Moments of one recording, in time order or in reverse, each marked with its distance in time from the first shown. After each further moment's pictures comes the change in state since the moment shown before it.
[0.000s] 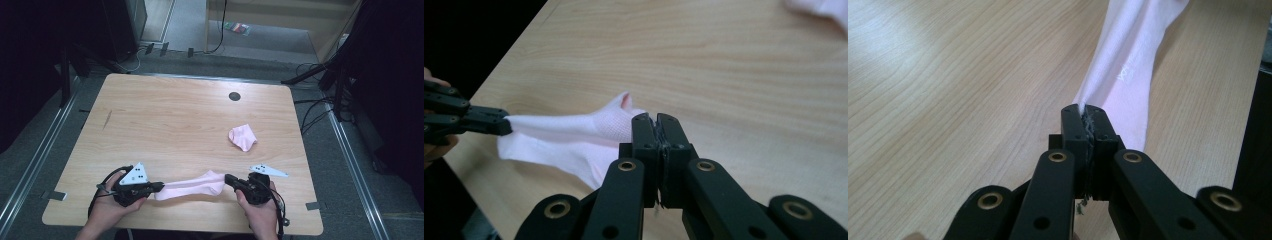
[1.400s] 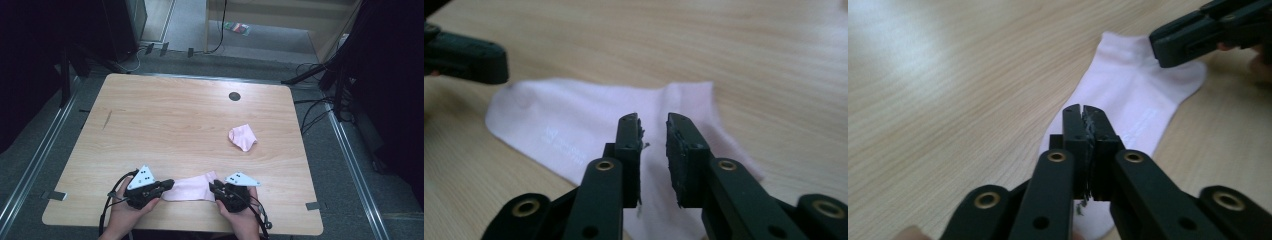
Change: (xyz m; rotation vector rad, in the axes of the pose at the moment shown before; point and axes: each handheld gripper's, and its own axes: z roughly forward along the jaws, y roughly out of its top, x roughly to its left) left arm -0.015 -0.006 0.034 -0.157 0.083 -0.151; right arm 0.022 -0.033 0.049 0.037 -0.090 -0.231
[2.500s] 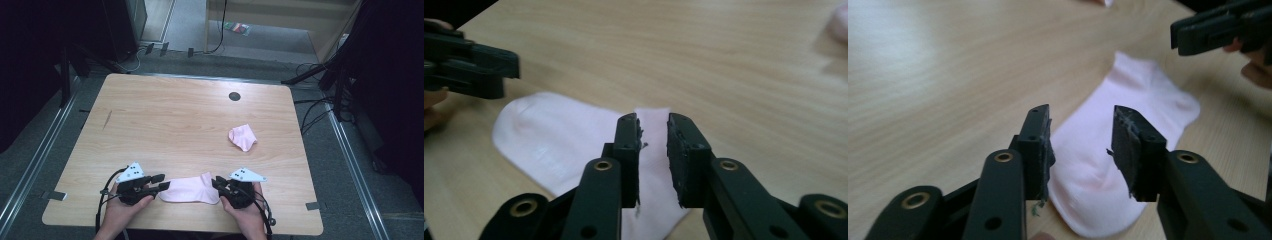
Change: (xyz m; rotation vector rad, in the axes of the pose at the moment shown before) left arm 0.029 -0.011 -0.015 -0.089 -0.055 -0.150; right arm -0.010 0.016 -0.015 -0.040 0.031 -0.023
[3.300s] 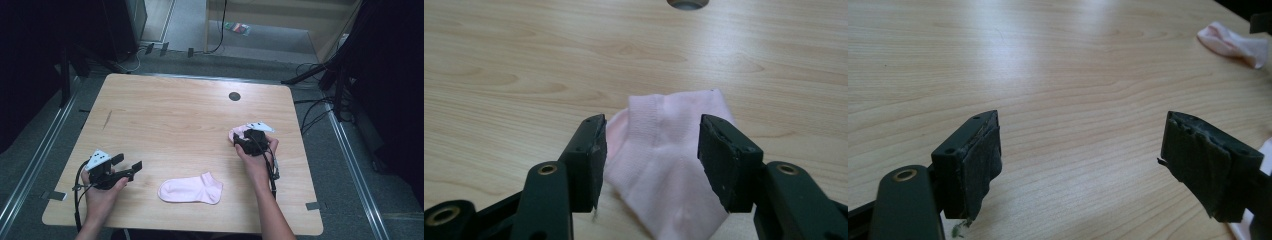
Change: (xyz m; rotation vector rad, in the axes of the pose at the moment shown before) left arm 0.057 -0.004 -0.033 -0.114 0.369 -0.154; right arm -0.104 0.086 0.053 -0.024 -0.409 0.060
